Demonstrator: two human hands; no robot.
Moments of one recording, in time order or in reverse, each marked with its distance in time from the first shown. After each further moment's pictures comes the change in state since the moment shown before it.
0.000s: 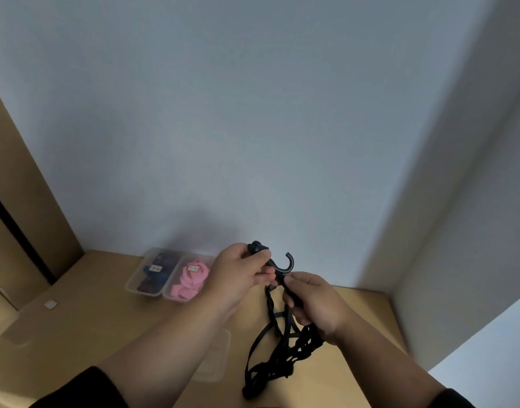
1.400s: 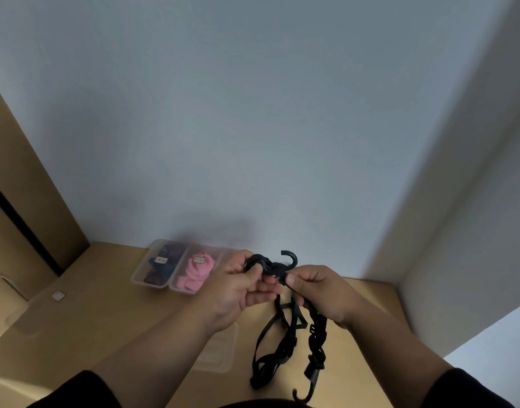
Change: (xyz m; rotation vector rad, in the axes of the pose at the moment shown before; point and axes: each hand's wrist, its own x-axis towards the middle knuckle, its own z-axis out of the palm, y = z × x) left_hand -0.011 -0.016 -0.039 -0.158 -0.320 -0.136; right_hand 0.009 0.001 -0.012 -0.252 -0.107 -0.109
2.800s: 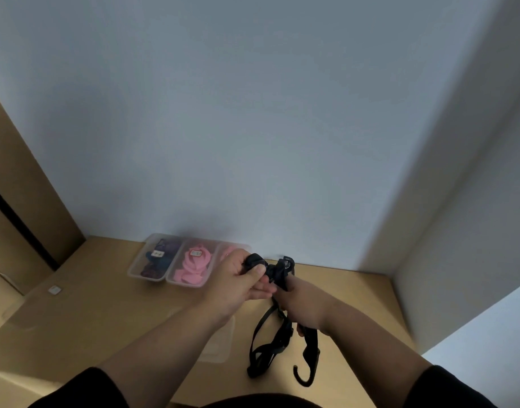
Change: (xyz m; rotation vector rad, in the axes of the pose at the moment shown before) left_hand 0.000 -0.016 0.008 0.306 0.191 0.066; right_hand 0.001 -0.003 0.033 -0.385 -0.083 0.236
